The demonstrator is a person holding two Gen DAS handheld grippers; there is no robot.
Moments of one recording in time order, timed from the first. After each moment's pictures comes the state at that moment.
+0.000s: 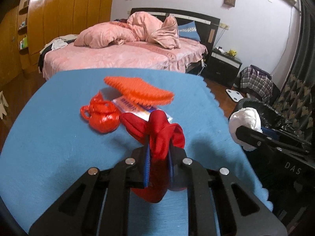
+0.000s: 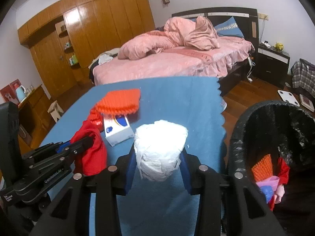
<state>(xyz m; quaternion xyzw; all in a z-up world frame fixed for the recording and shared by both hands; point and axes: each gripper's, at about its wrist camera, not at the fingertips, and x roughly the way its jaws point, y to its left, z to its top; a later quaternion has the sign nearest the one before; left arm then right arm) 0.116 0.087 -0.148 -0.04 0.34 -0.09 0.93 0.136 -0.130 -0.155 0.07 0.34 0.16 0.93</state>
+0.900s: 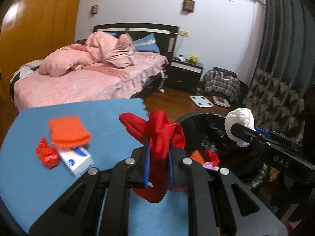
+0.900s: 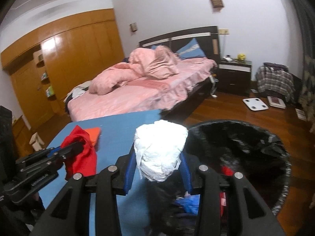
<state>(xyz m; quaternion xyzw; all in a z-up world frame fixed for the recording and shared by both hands) 0.098 -0.040 -0.087 -0.01 0.29 -0.22 0.93 0.081 -0.262 -0.102 0.11 0.26 0.04 0.96</state>
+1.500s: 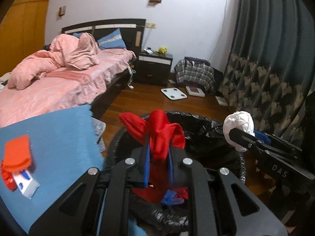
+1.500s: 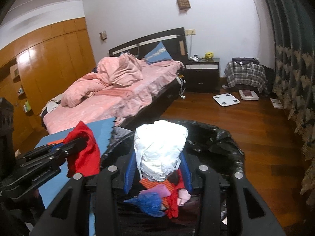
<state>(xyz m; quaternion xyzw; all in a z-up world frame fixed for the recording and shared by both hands) 0.121 -0.164 -0.101 0.03 0.30 -0.31 0.90 0.063 -0.364 -0.115 0.14 0.25 -0.06 0.96</state>
